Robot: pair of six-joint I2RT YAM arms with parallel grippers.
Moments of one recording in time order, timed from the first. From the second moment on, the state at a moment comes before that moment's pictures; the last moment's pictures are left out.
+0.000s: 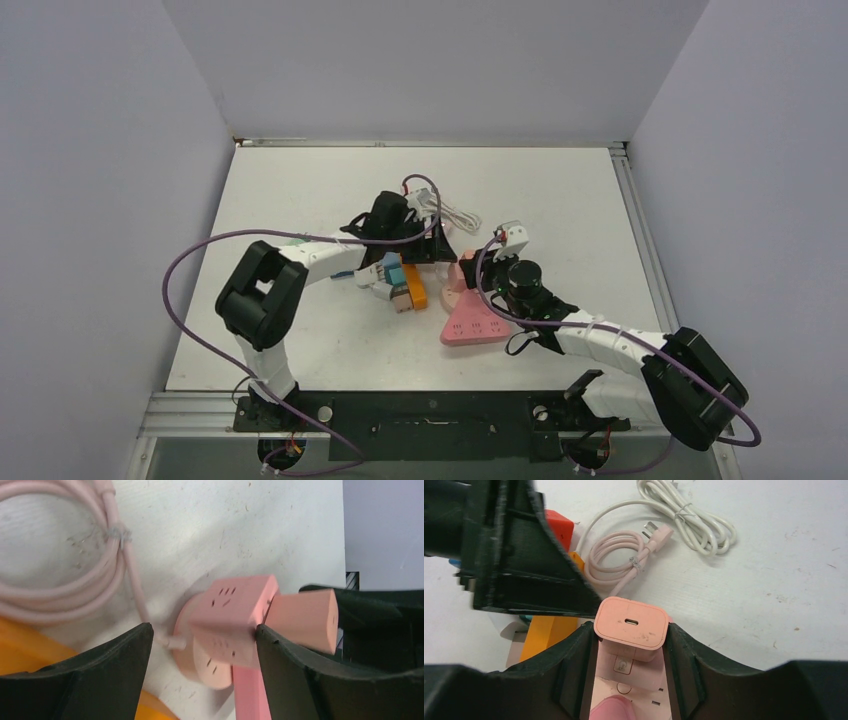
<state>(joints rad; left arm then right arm) -0.61 1.85 1.13 0.03 0.45 -0.66 0.68 1.21 0.39 0.56 0.16 0.30</state>
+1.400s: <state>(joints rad) -0.63 1.82 1.00 0.22 0.55 -0.76 0.68 1.20 0.39 0.56 0.22 0.29</state>
